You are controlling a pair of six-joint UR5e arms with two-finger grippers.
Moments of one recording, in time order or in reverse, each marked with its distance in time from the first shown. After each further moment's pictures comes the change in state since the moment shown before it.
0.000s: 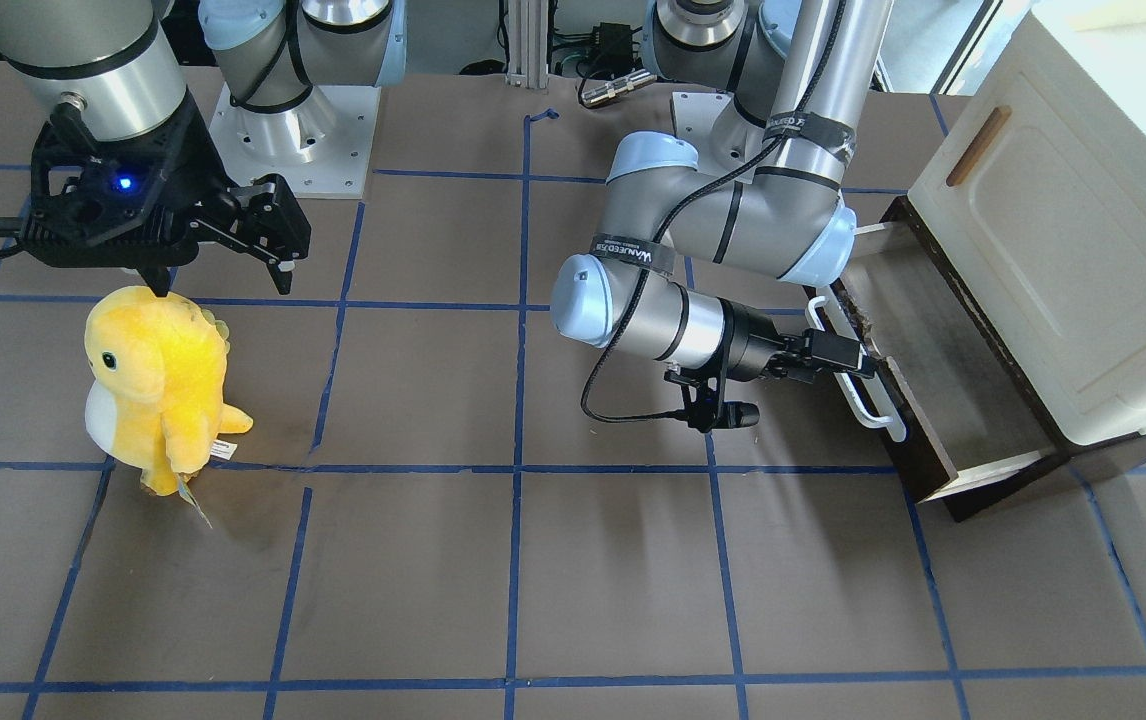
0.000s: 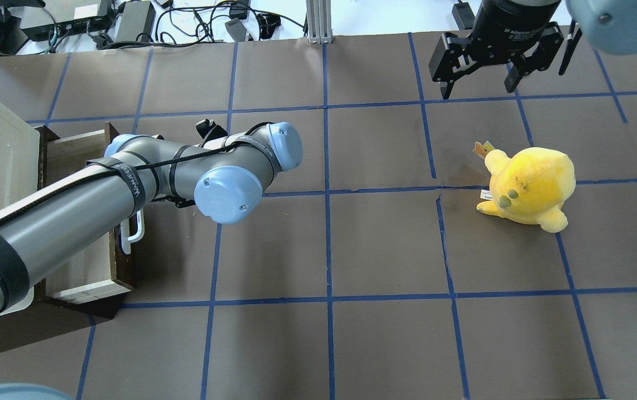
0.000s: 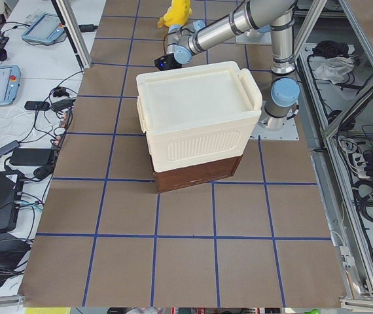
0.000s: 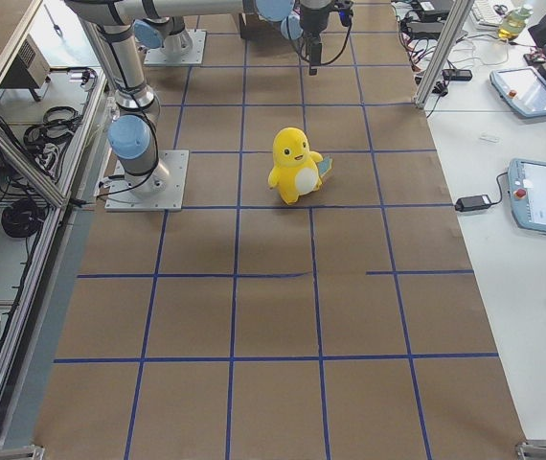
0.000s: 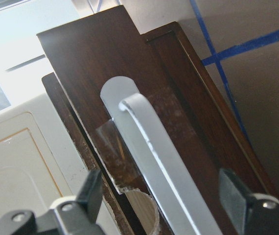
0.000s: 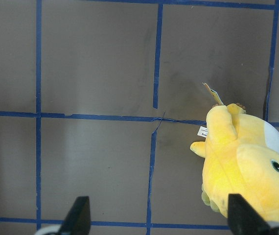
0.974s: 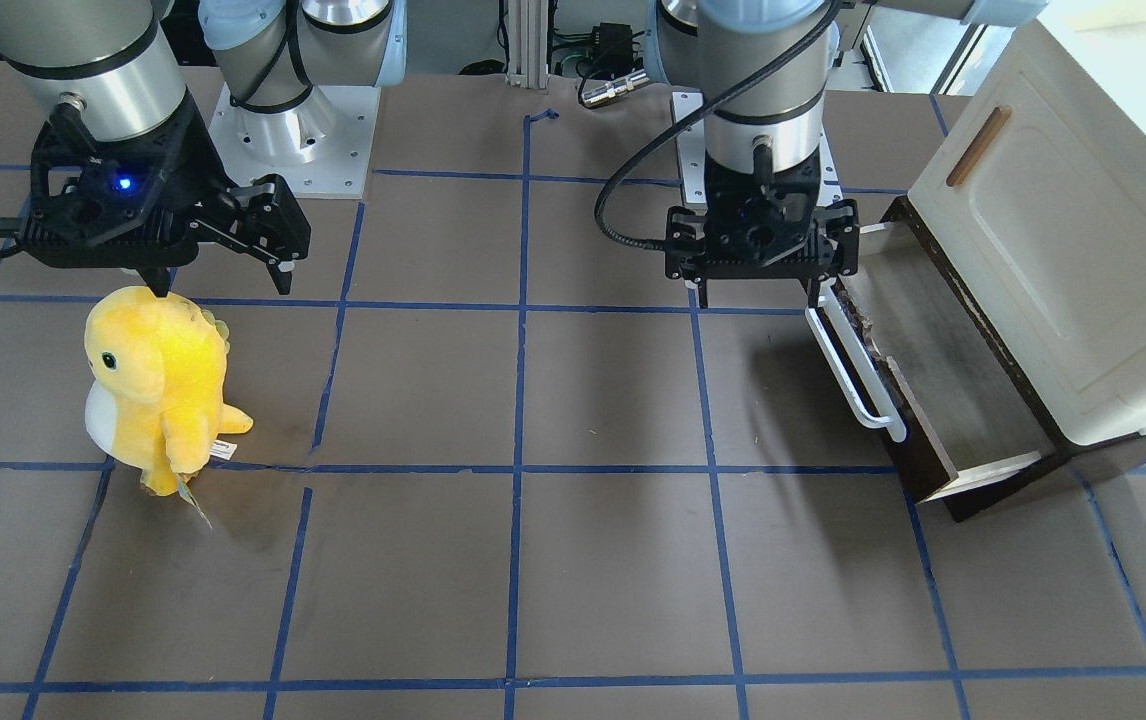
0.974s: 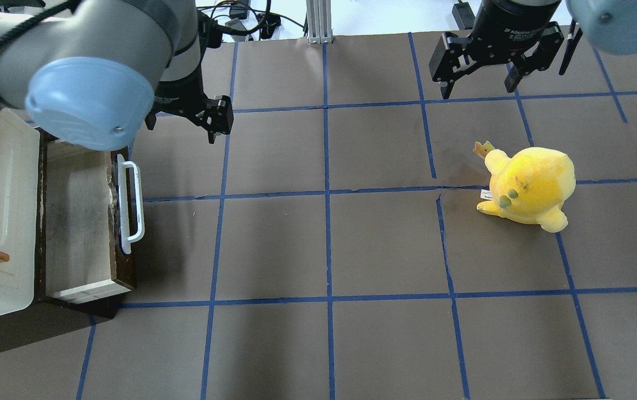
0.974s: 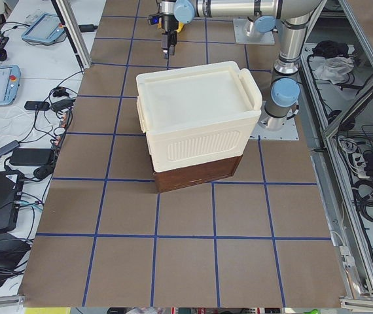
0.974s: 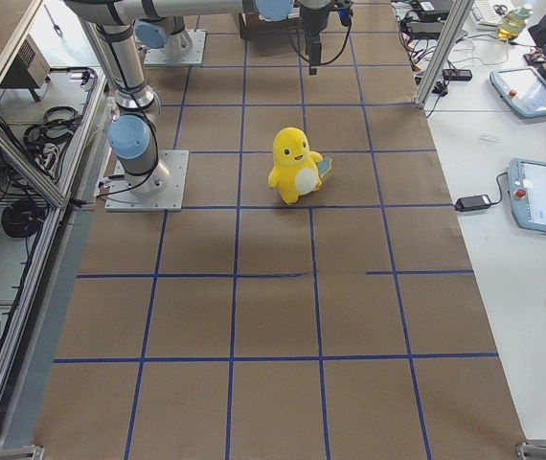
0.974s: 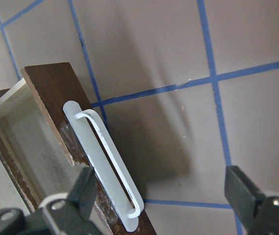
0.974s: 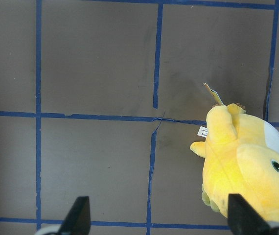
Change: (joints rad) left arm 0.109 0.325 0.255 0.001 -0.850 0.152; right arm 0.000 0.000 0.000 0.000 0.000 0.000
